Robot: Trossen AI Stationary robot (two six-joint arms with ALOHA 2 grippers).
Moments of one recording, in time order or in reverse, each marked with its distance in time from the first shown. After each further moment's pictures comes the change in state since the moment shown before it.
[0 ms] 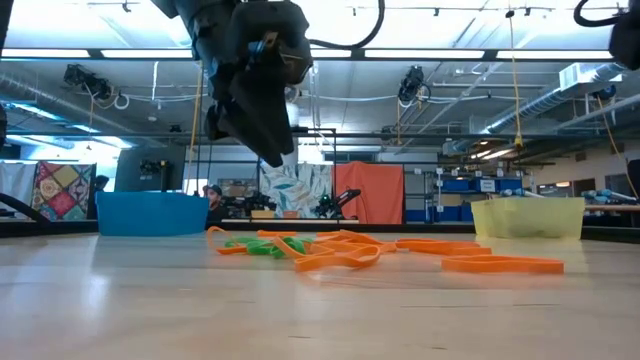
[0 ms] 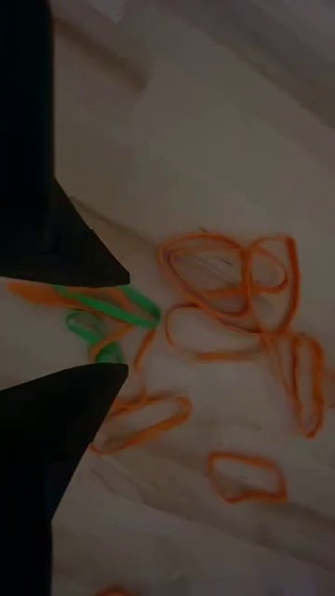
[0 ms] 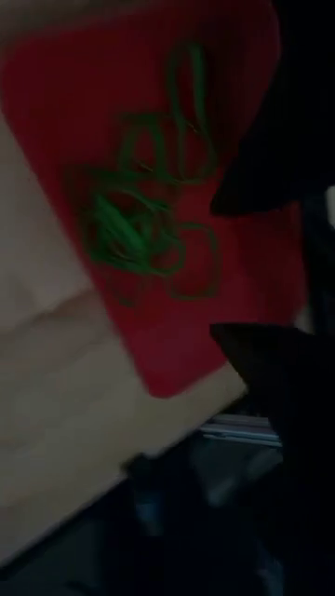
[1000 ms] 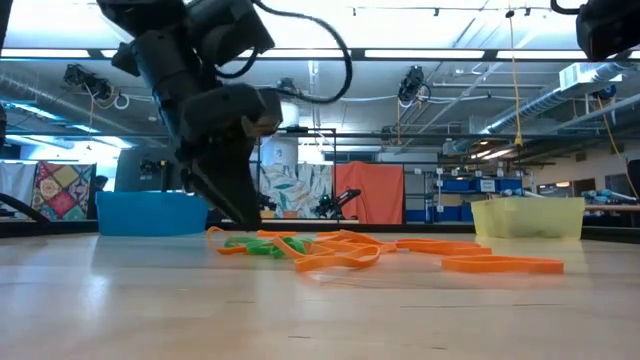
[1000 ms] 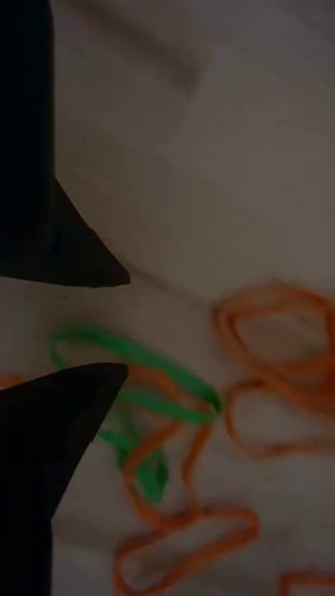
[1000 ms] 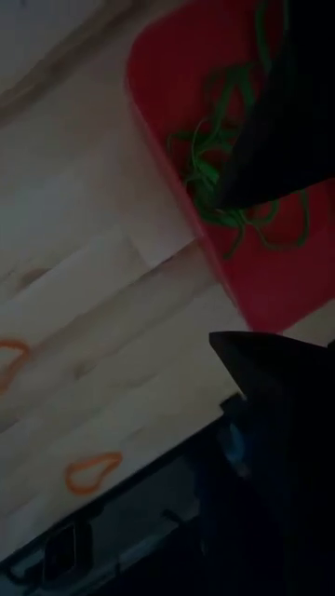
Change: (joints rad) left arm -0.020 0.003 -0.295 0.306 -0.048 0.050; right arm -0.048 0.000 0.000 0.152 0.164 0.087
